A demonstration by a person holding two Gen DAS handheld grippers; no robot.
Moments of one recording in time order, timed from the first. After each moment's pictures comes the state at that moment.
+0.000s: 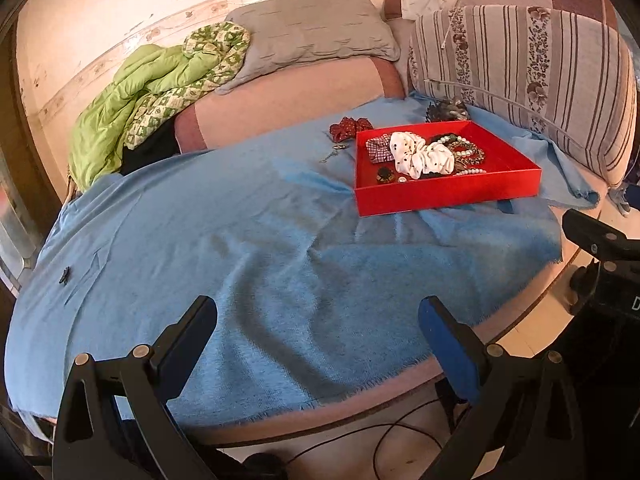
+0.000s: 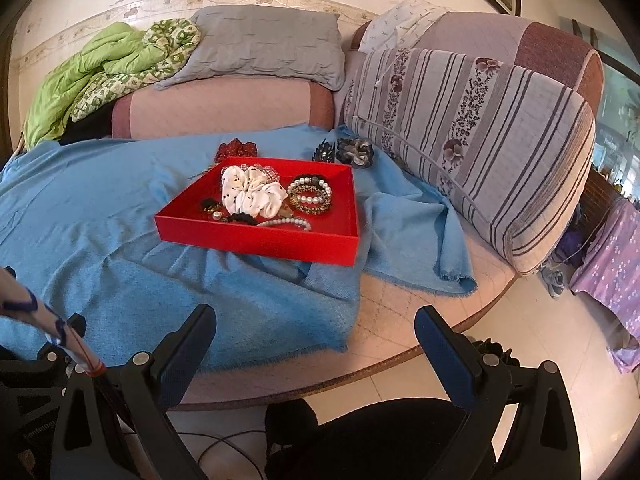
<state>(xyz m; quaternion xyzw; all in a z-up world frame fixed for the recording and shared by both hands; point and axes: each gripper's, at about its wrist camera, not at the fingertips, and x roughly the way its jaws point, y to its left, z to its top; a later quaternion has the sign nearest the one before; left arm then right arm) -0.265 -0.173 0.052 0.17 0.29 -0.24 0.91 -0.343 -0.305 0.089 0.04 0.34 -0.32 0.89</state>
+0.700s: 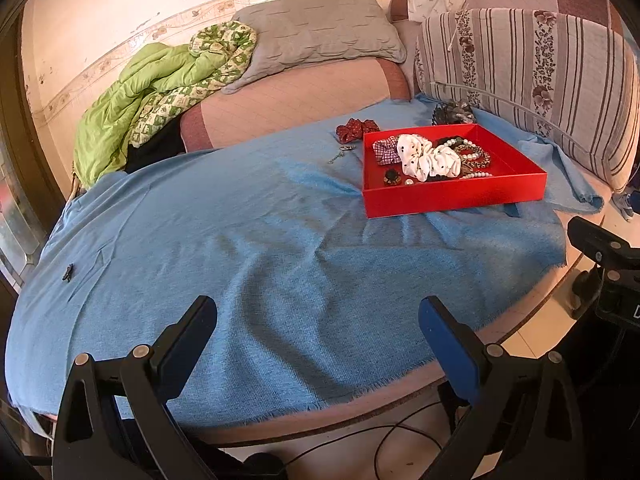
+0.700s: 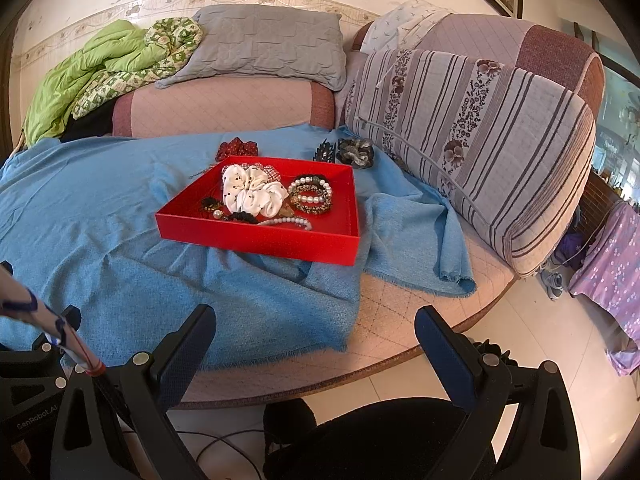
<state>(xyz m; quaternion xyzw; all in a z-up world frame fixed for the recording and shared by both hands) -0.263 -0.169 0.053 0.17 0.29 -0.23 0.91 -0.342 -0.304 0.088 0.03 0.34 -0.32 0.89</state>
